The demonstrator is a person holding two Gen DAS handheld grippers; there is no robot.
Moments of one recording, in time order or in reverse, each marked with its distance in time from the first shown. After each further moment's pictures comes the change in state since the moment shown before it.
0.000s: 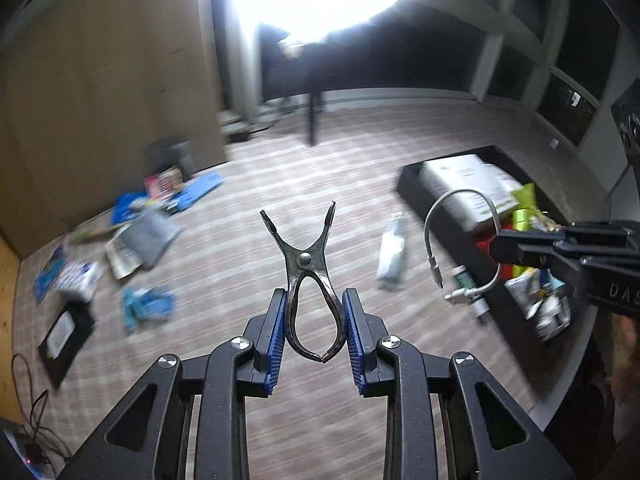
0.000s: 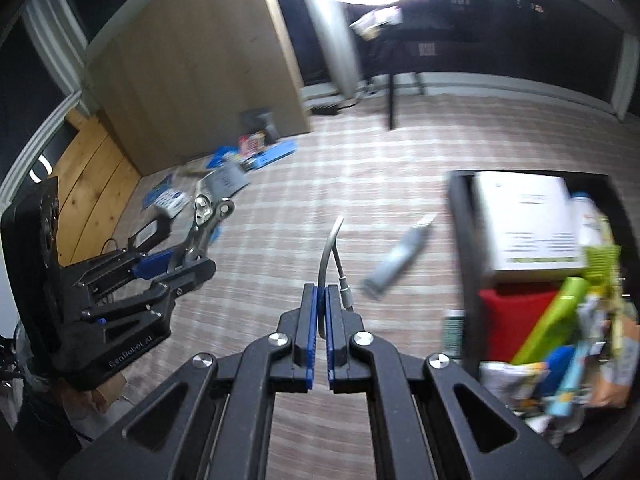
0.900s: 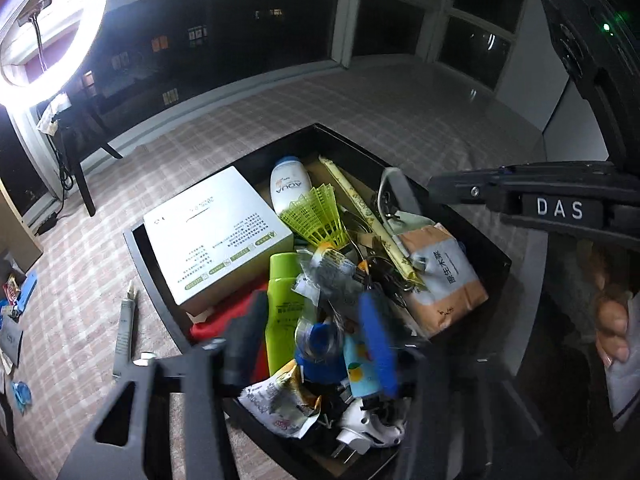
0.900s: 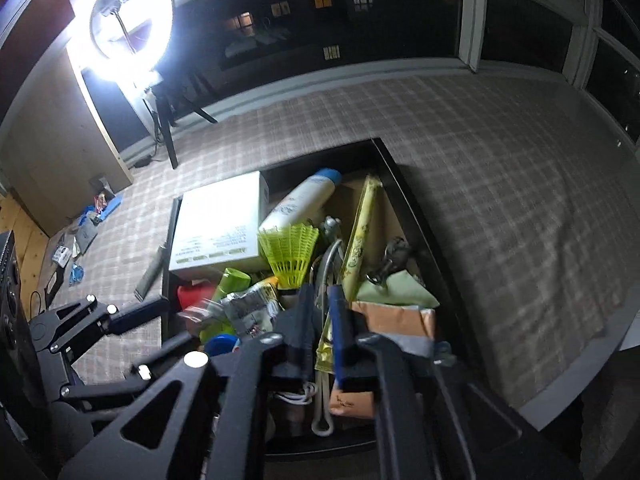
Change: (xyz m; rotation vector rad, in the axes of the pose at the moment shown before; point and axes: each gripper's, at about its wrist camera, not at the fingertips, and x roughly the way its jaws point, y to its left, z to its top) left arm 0.063 -0.278 0.051 0.234 0.031 -0.179; right arm -0.091 -0.243 -0.027 0.214 -0.034 -0.258
